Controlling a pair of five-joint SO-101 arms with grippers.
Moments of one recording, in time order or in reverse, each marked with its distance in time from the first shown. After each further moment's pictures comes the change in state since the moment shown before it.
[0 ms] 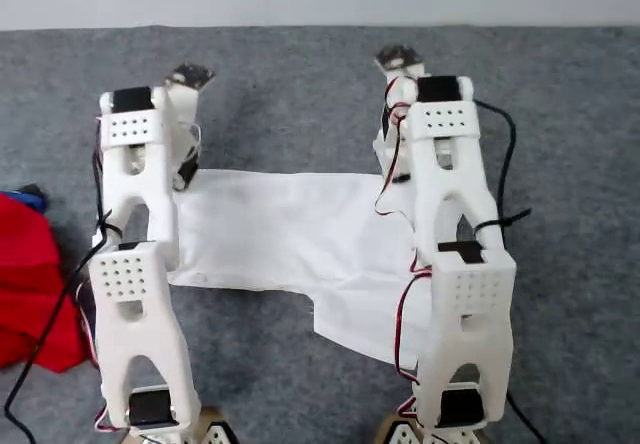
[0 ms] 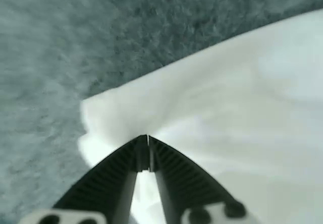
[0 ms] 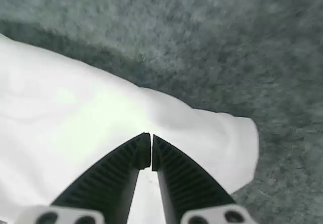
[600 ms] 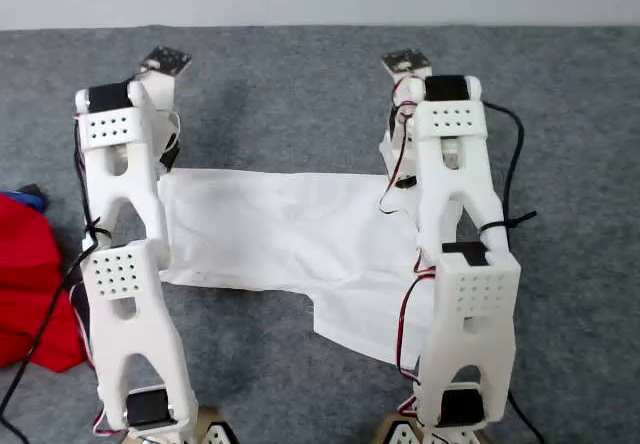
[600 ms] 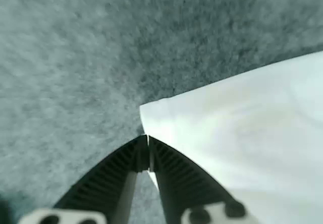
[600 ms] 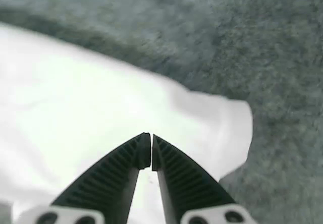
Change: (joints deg) left arm -3.6 -0.6 -10.4 0.1 -0.8; right arm 0.4 -5.0 0.0 5.8 0.0
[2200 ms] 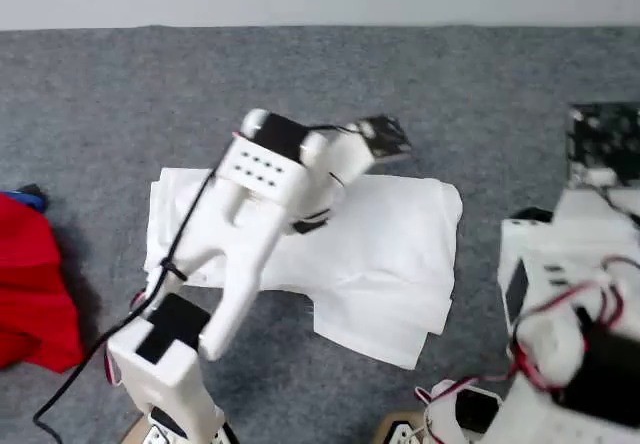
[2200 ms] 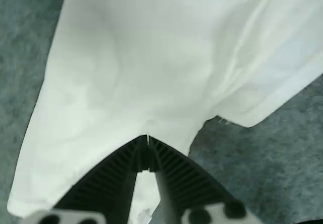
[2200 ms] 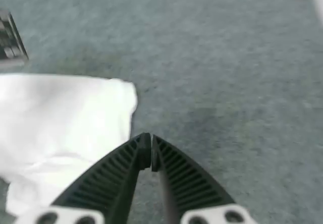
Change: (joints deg) left arm 40.4 -40.3 45.7 0.0 -8.8; right arm 22.1 -89.1 39.7 3.1 2.4
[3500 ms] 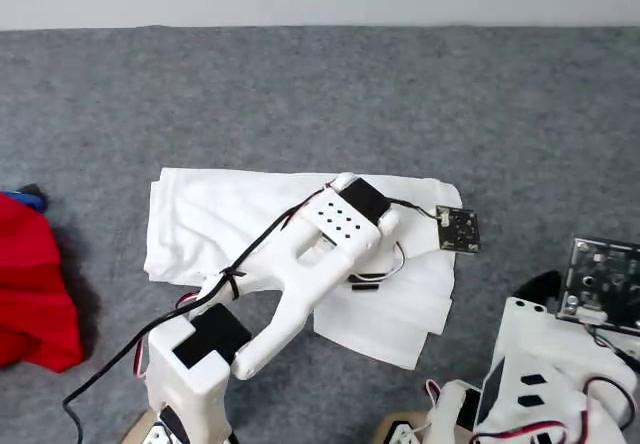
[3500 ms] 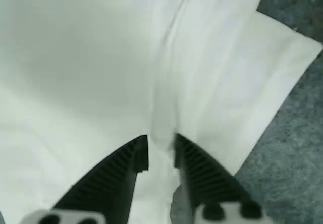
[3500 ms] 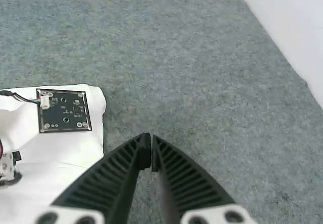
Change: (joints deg) left arm 13.5 5.0 11.8 -16.1 -6.9; right arm 8.7 -23.7 15.9 0.0 0.2
